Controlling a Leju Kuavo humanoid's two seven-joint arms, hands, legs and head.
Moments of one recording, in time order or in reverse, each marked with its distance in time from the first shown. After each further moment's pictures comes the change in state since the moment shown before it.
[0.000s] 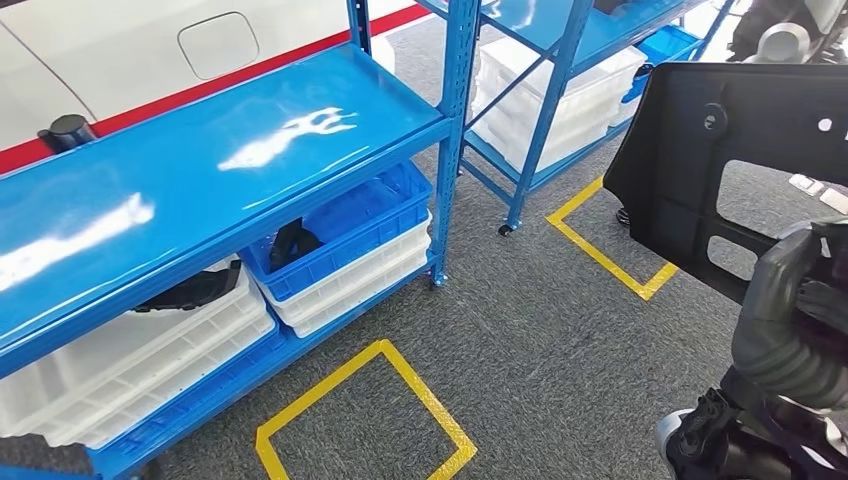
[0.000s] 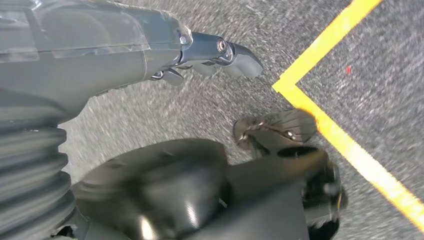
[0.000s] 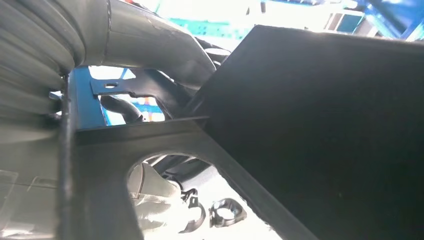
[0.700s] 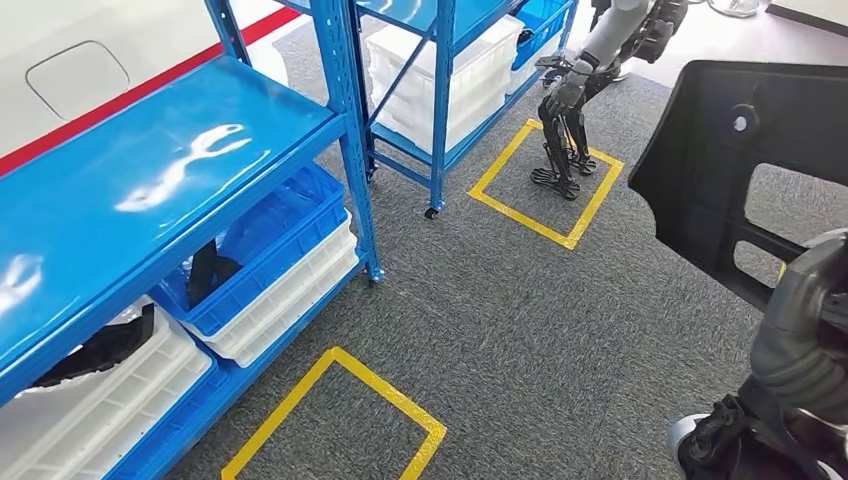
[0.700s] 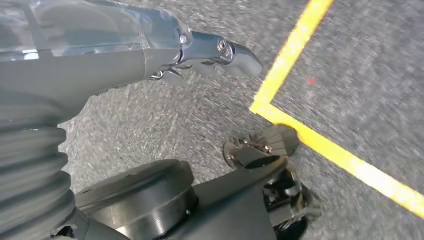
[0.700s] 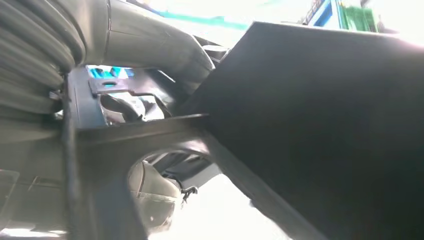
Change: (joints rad) left arm -0.014 0.041 -0.019 0.003 0.081 0.016 -0.064; right arm -0.046 0.008 0.007 0.019 0.075 0.000 -0.005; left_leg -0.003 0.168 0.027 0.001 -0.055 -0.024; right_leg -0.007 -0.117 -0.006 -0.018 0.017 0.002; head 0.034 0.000
